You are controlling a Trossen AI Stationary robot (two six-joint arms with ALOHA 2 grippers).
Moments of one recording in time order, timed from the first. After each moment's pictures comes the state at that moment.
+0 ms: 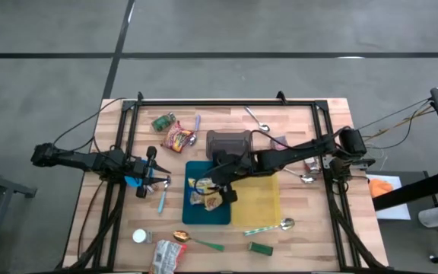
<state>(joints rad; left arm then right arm) -0.16 0.15 0.00 0.02 0.01 0.10 0.11 1.84 1.30 -0.08 0.03 -0.19</state>
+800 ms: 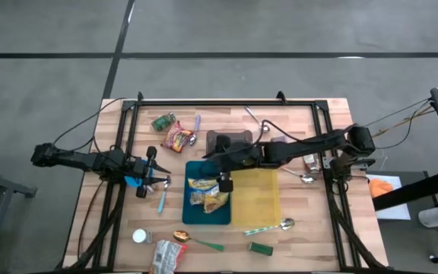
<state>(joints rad) -0.16 0.15 0.00 0.02 0.01 0.10 0.08 1.74 1.29 0.02 0.11 -0.14</state>
